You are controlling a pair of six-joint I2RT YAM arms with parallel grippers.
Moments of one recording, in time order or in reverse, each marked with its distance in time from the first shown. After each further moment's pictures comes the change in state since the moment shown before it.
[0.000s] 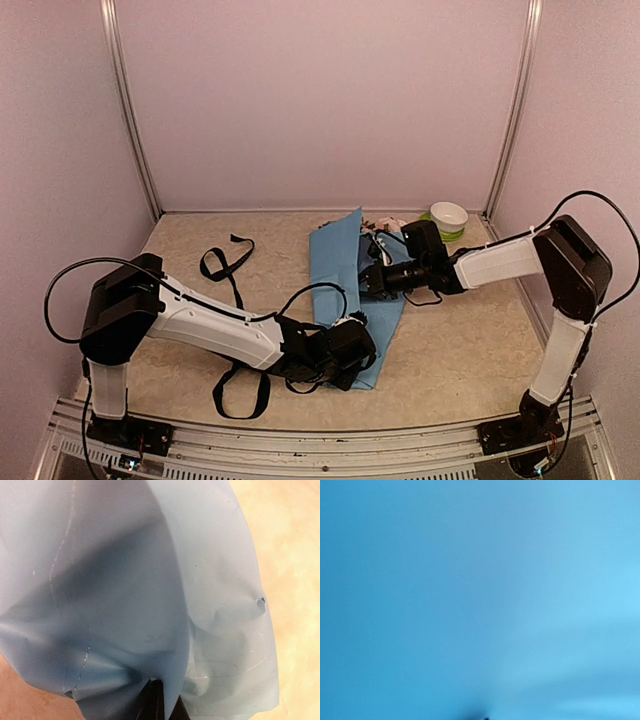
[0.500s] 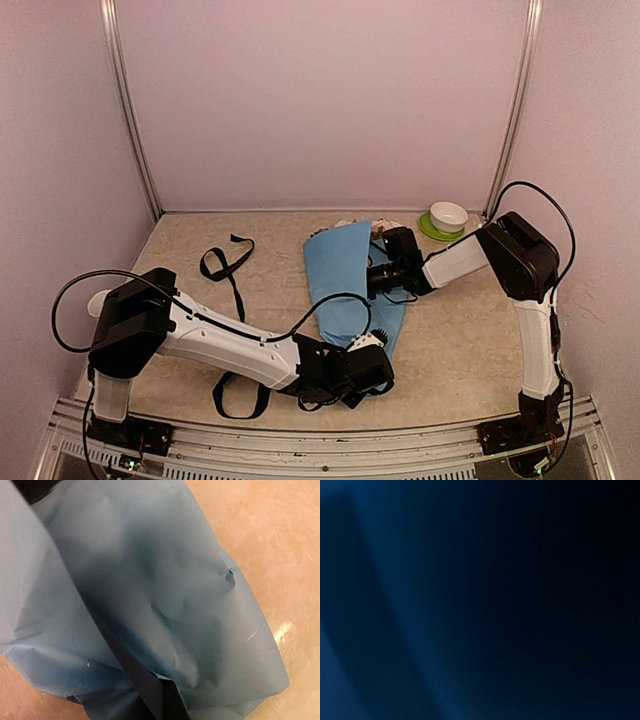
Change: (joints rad) left arm -0.097 0.058 0.085 -0.071 -0.115 0.118; right arm -0.028 0.361 0.246 0.185 -0.146 0.073
